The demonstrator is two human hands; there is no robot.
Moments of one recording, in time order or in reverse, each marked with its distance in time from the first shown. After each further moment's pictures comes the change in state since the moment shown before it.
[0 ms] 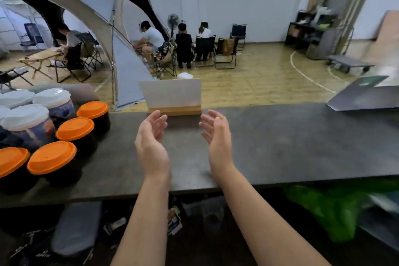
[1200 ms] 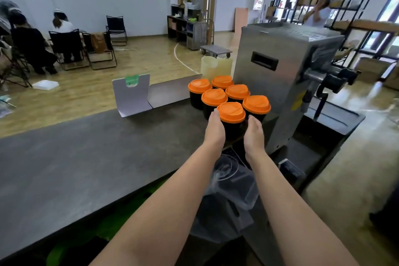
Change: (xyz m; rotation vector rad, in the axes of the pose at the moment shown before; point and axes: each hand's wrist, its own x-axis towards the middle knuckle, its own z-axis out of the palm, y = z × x) left_hand -0.423 -0.170 0.583 0.214 -1.013 -0.696; right_hand 0.070 -0.176 -0.698 -0.341 0.860 0.105
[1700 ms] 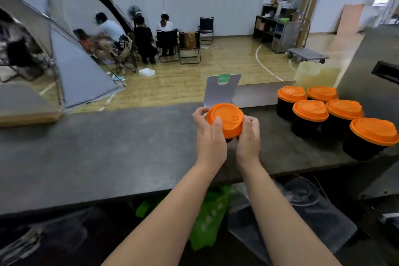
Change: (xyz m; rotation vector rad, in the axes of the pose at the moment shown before) left_hand -0.059 0.010 -0.176 0.191 0.586 0.636; right_hand -0.118 0.003 0.171 0.179 -0.512 -0.143
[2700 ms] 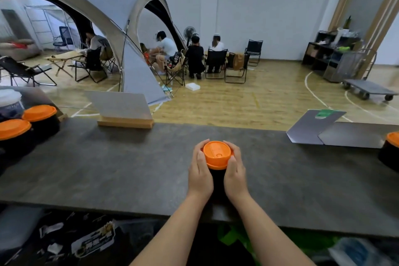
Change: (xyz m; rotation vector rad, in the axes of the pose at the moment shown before) left_hand 0.039 -0.072 -0.256 0.069 0.284 0.053; right_hand -0.103 0.065 0.227 -0.277 -0.362 -0.203
